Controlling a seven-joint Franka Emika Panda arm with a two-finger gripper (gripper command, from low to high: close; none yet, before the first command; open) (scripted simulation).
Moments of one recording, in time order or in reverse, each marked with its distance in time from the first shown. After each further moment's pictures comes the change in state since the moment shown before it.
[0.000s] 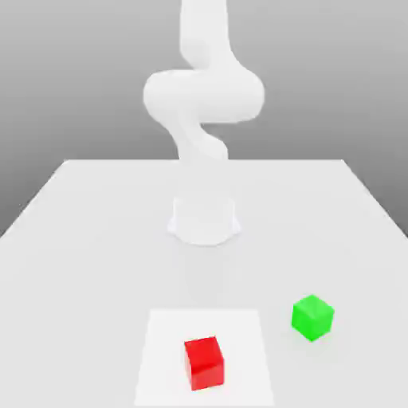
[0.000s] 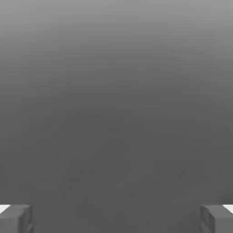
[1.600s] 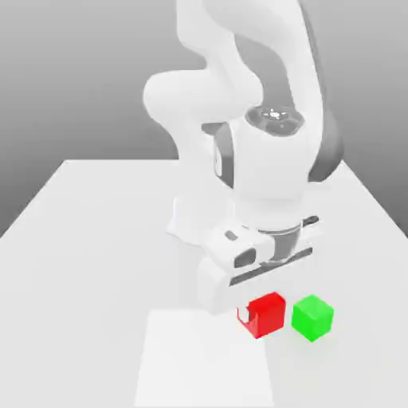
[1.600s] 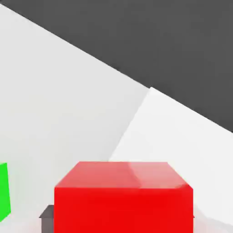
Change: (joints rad) arm 0.283 0.691 0.097 -0.374 0.046 0.343 -0.424
